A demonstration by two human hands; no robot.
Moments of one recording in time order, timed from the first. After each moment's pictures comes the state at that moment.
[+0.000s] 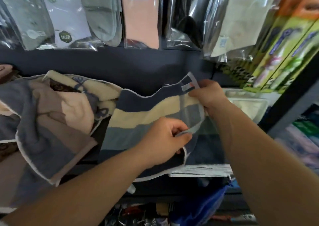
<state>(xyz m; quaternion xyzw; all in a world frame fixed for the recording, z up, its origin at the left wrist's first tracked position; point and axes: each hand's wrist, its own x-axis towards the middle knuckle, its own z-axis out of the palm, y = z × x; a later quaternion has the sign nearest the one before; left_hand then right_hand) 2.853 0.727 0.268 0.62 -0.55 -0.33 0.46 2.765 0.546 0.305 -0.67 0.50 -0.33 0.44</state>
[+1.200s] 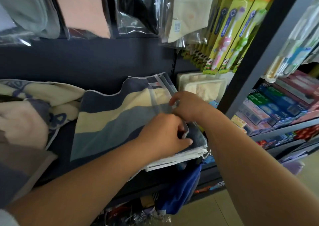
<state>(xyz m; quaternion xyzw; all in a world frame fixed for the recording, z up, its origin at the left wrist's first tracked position) 2.807 0.685 0.268 0.62 -0.72 -0.17 0.24 2.708 0.575 0.291 -0.82 0.53 -0.07 0.21</state>
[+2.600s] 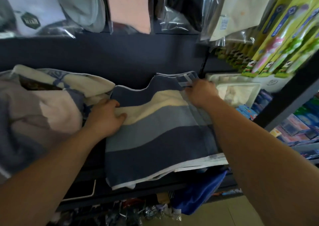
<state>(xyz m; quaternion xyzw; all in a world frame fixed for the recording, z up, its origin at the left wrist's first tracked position) 3.023 0.695 0.205 0.84 -0.49 -0.10 0.19 2.778 0.506 0.257 -0.81 0.58 -0.07 0.06</state>
